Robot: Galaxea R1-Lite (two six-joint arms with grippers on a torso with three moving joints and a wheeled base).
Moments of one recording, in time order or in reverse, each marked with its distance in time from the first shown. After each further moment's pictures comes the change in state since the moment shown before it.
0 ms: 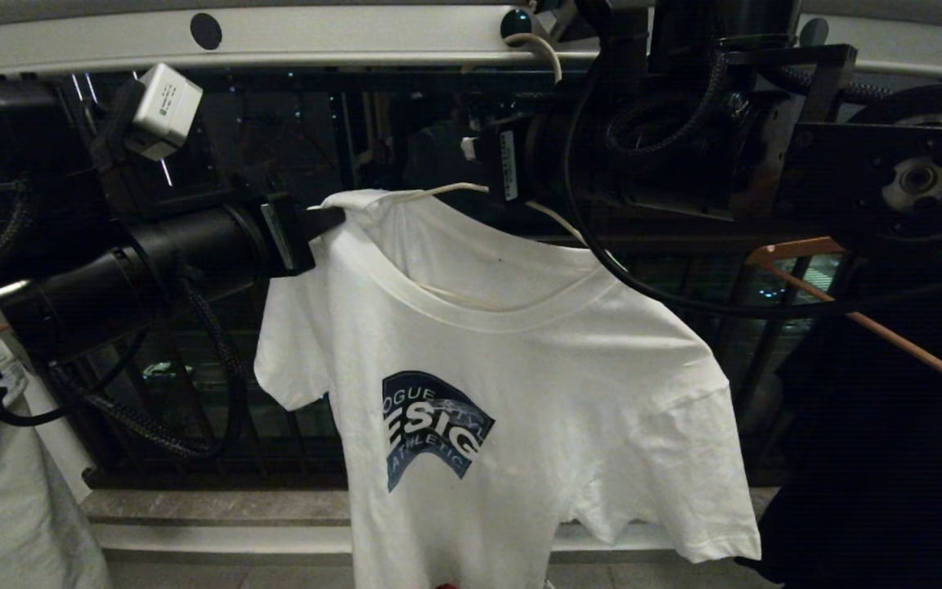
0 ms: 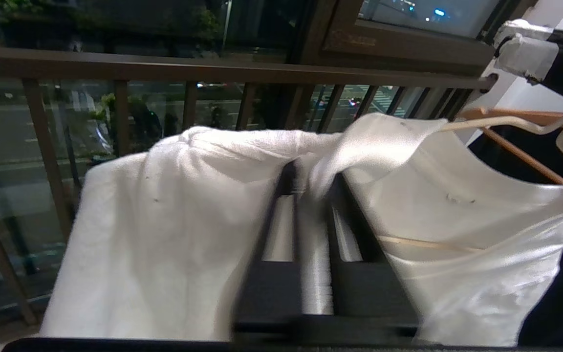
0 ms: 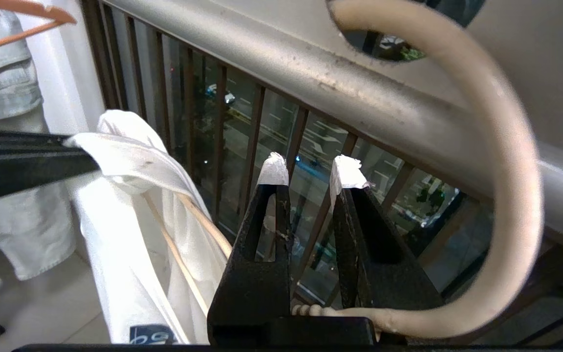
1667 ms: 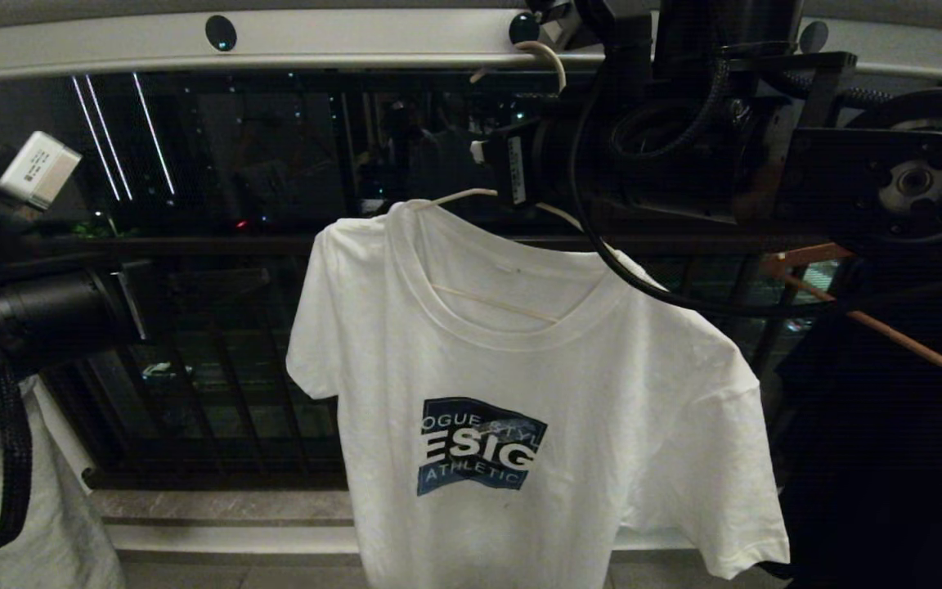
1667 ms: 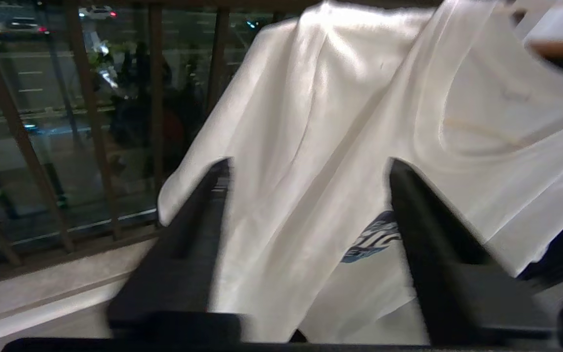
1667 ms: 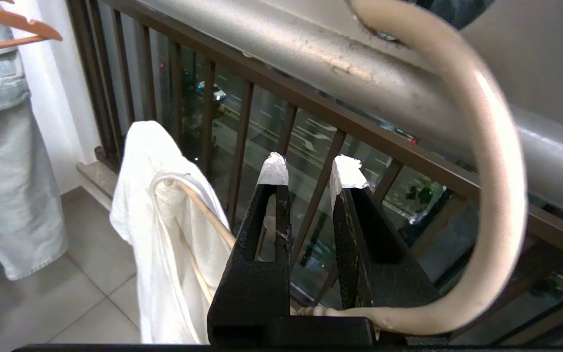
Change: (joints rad) left arm 0.337 -0.150 0.147 0.170 -0.370 0.071; right arm -0.020 0.000 0.012 0.000 0.000 -0.014
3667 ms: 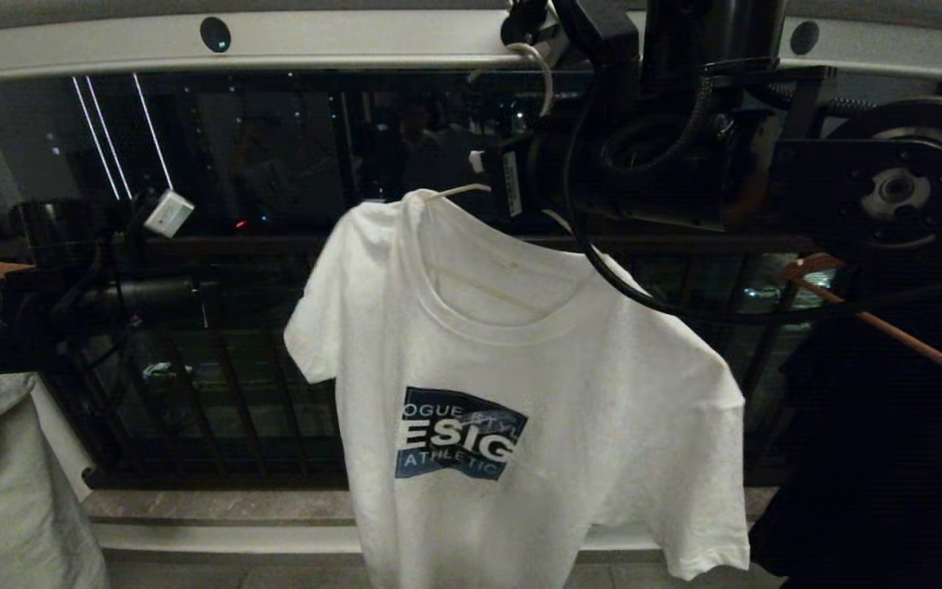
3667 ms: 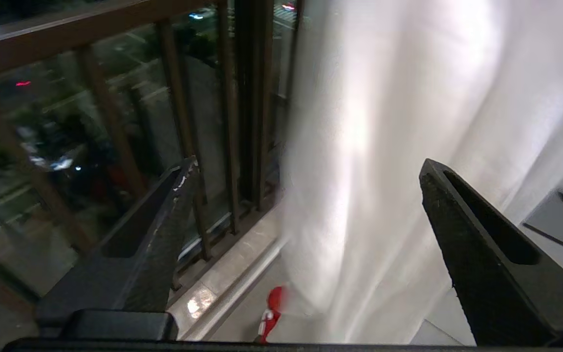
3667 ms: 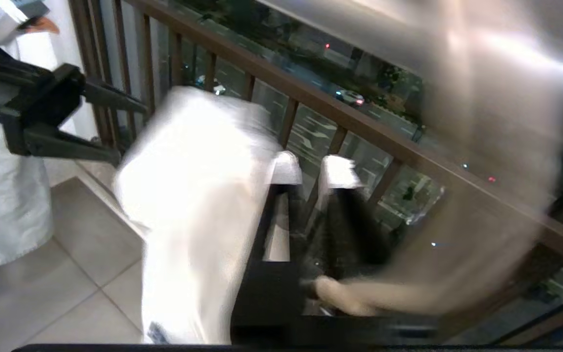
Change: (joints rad) left arm 0.209 0.648 -0.384 -0.175 -0.613 0.341; right arm 0.000 0.013 0.001 0.024 0.002 -0.034
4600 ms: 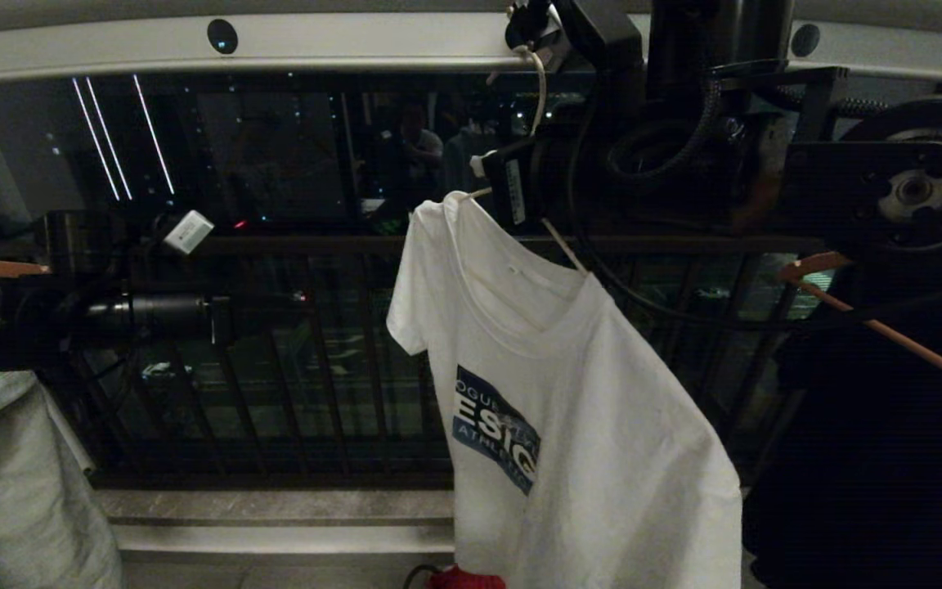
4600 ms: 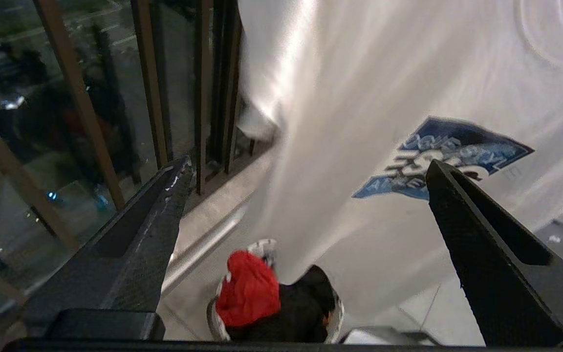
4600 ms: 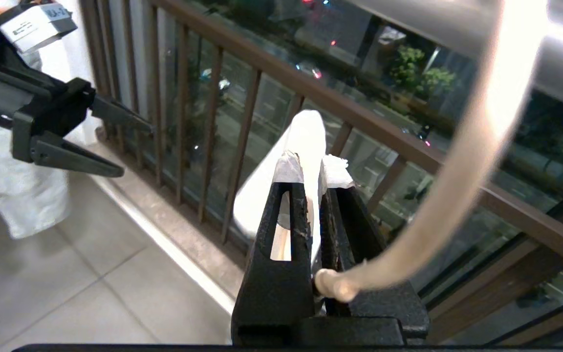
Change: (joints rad) left arm -0.017 -0.032 0.021 0.209 0.034 0.039; right arm 0.005 -0.015 0.030 0.028 0.023 -0.004
